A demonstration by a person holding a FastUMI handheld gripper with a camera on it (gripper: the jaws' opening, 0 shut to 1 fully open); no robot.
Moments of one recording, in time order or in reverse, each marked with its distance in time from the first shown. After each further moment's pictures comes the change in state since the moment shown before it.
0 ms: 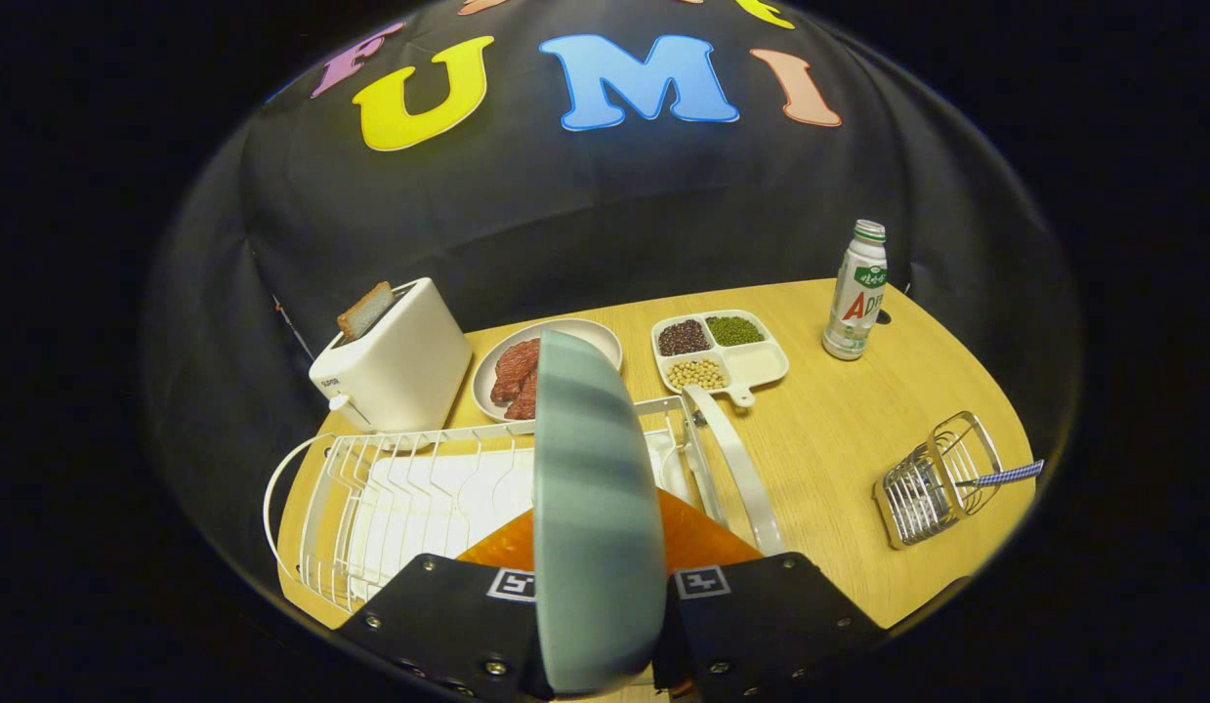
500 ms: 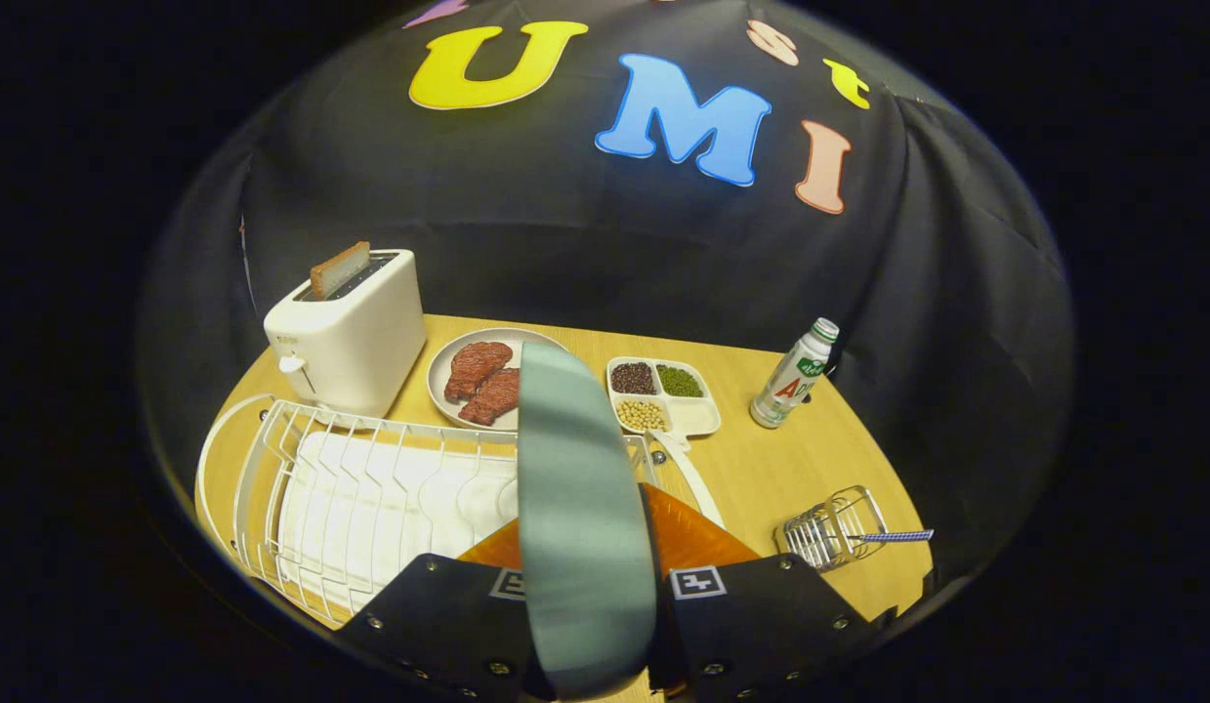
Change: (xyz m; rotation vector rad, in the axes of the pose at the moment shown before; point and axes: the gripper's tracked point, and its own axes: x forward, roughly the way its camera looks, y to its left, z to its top) arm -0.037 0.015 0.031 -0.283 -0.058 -0.283
